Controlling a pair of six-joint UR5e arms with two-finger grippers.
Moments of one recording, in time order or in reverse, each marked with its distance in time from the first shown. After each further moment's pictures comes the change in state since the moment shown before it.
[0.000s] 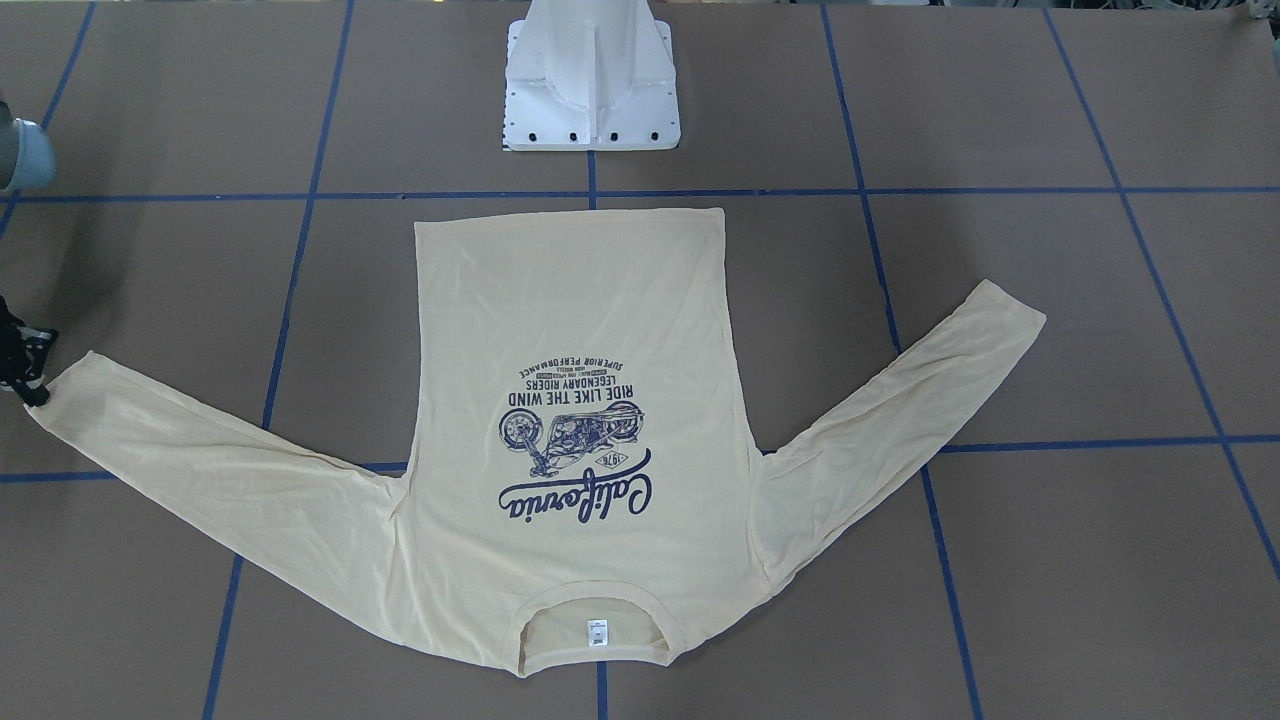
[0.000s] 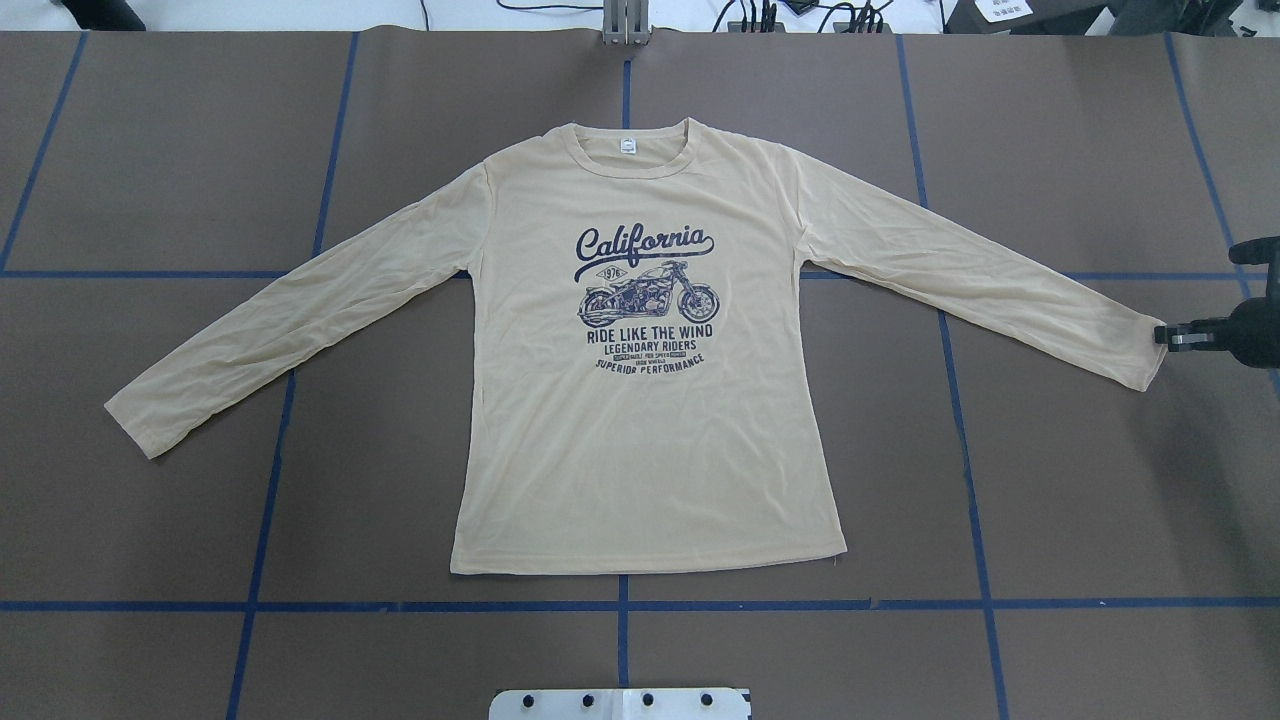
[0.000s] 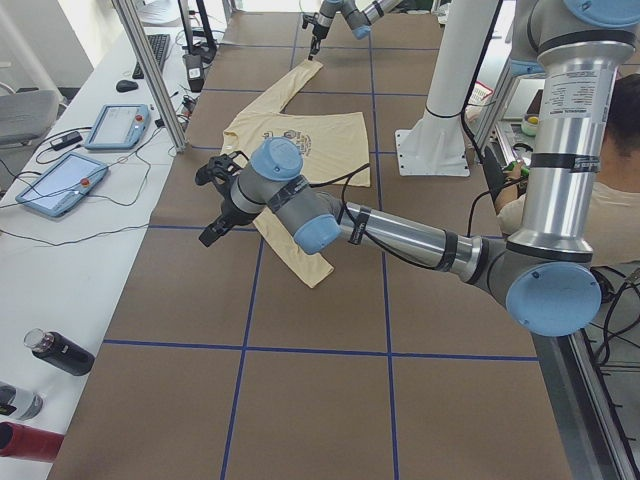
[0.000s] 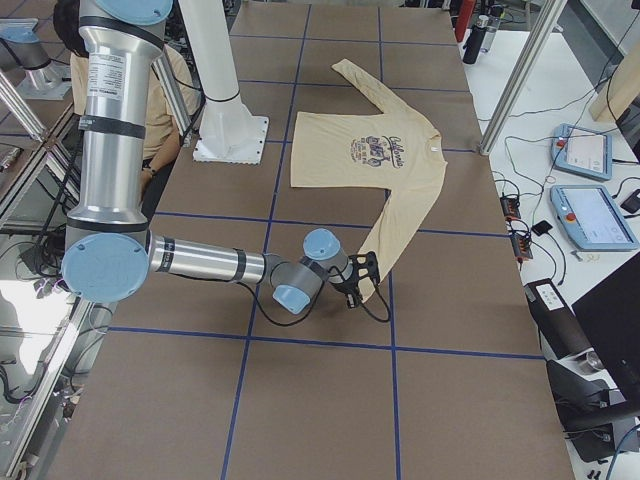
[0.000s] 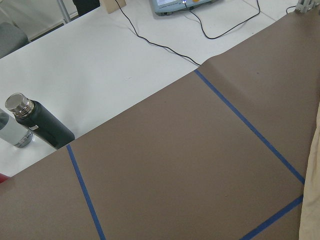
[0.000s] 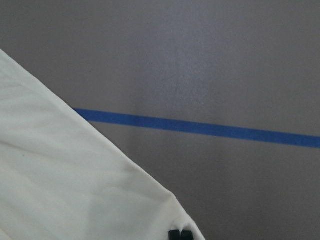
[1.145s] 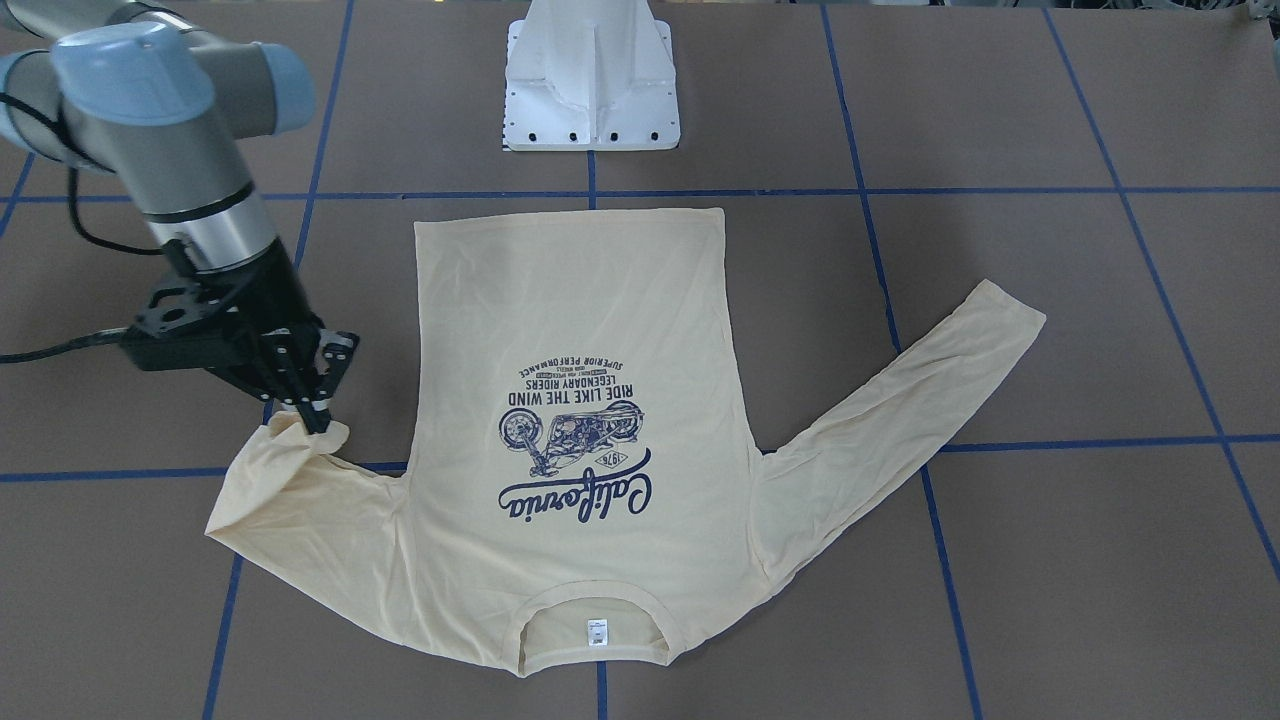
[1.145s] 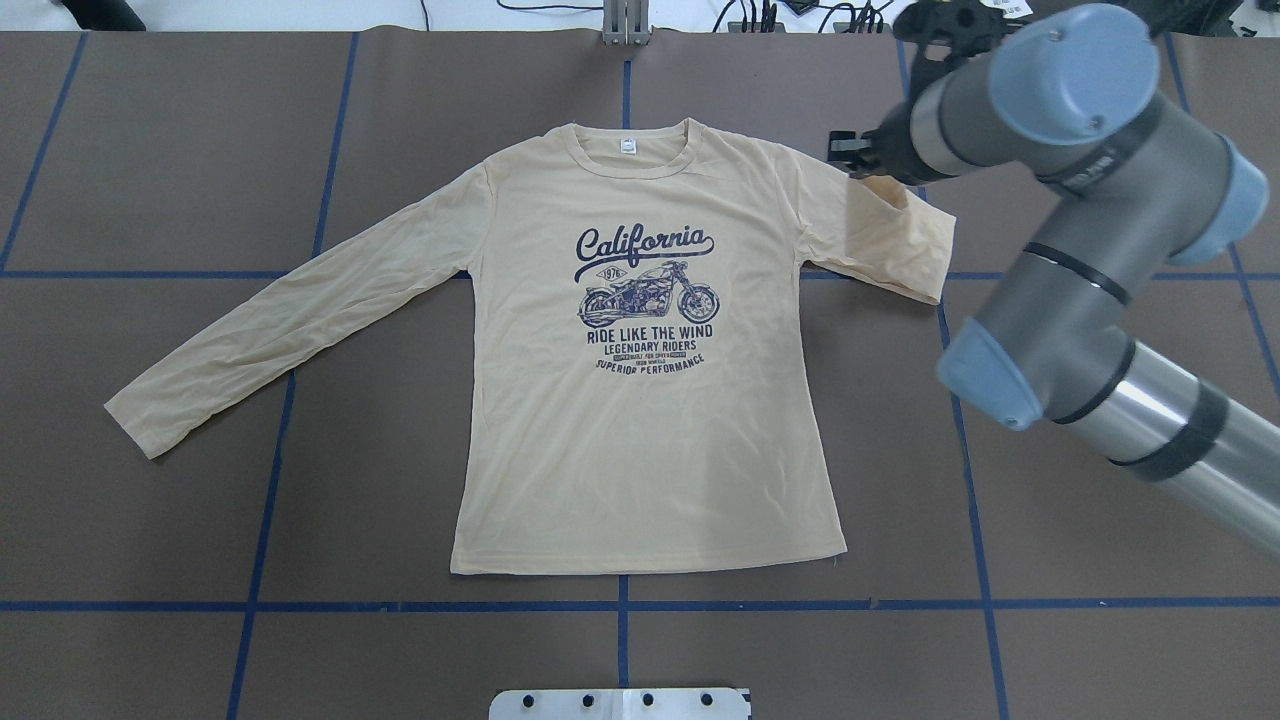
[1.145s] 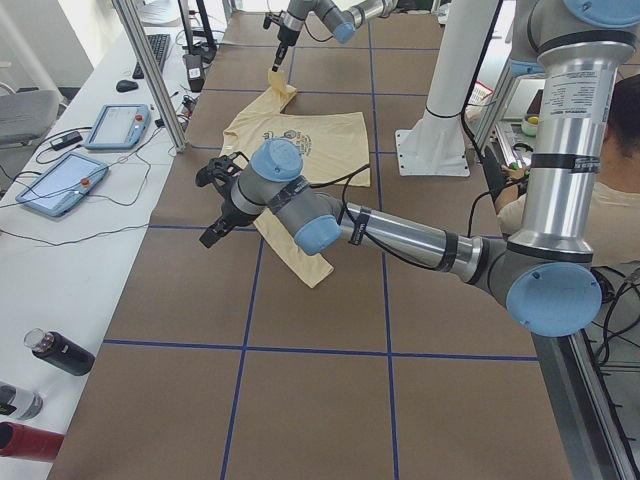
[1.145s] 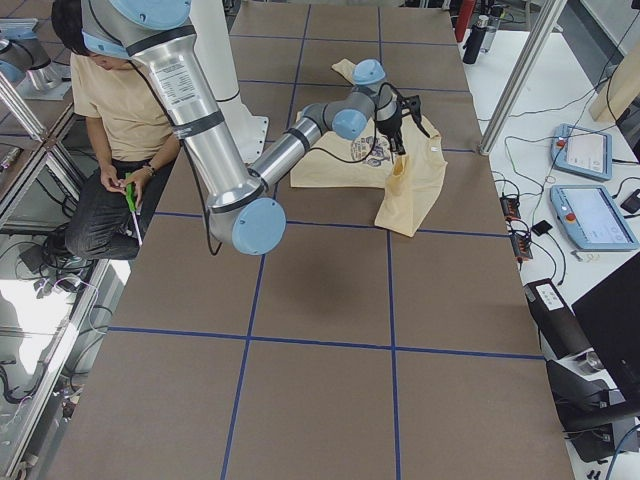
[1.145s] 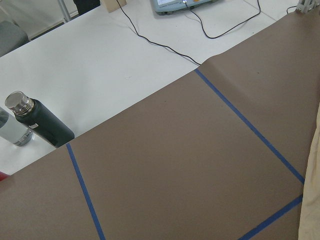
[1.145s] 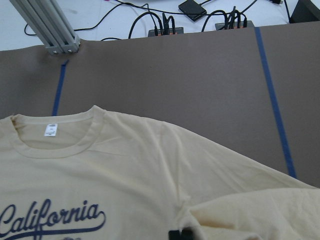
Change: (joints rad) left arm 0.000 0.001 0.002 0.001 0.000 -0.007; right arm -0.195 0.679 0.305 -0.886 -0.186 0.322
